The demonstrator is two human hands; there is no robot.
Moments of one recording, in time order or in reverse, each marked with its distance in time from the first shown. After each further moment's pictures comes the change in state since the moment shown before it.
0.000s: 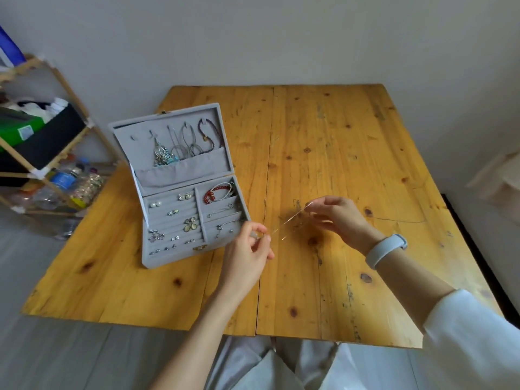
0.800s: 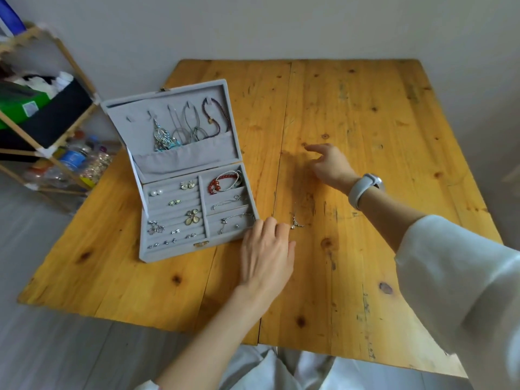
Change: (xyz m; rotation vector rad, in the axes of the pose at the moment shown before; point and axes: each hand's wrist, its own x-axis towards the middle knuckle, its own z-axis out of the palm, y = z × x) left_hand 0.019 -0.022 0.038 0.848 0.187 0.361; right_hand 0.107 -0.031 0.020 -0.758 0.106 -0.303
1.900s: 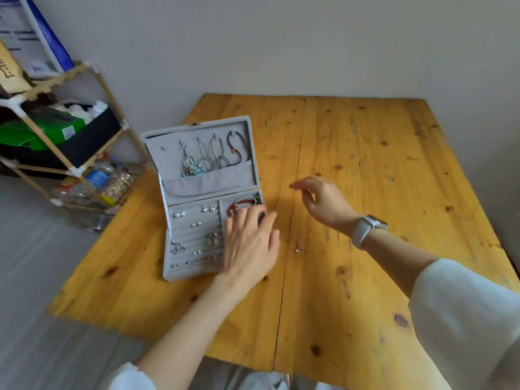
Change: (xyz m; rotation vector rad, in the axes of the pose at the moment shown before) left_hand 0.039 -0.049 -0.036 0.053 0.019 -0.002; right_hand -0.034 -0.035 0.010 -0.128 0.026 -0.419
